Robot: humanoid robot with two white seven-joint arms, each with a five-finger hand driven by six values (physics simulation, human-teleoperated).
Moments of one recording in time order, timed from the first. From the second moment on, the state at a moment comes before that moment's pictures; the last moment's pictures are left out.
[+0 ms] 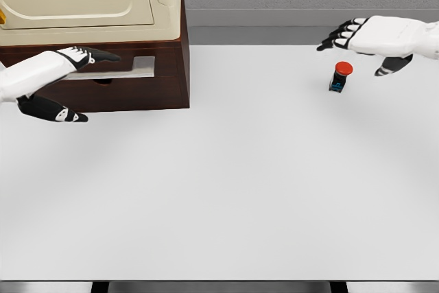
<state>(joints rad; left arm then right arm) -0.26 0.85 -0.10 -1.80 0.01 -0.30 -0.61 -0.94 -0.86 0.69 -1.32 0.42 -0.61 0.61</state>
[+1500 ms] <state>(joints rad) -0.30 0.79 -0.18 -1.63 0.04 -0.22 -0.61 -1.08 -0.59 0.88 -0.77 0.48 -0.61 0.61</state>
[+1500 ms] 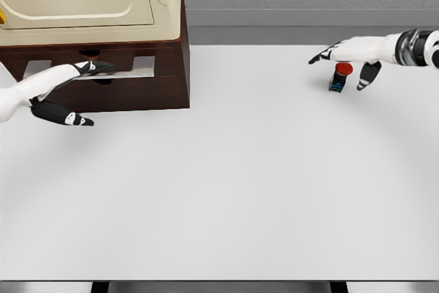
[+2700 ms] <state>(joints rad) -0.19 0.82 -0.15 -1.77 -0.09 -0.27 -0.59 -1.12 -0.52 0.90 -0.59 0.49 -0.61 0.61</state>
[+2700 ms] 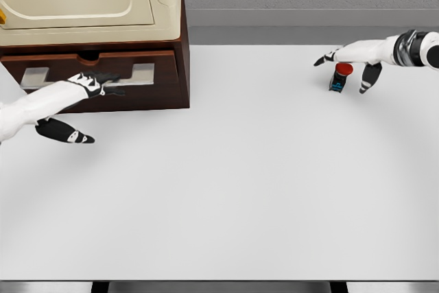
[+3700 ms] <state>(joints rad) -0.20 0.85 -0.07 -1.67 0.12 -0.33 -0.61 -1.14 -0.48 0.91 -0.53 0.50 -0.61 0.61</state>
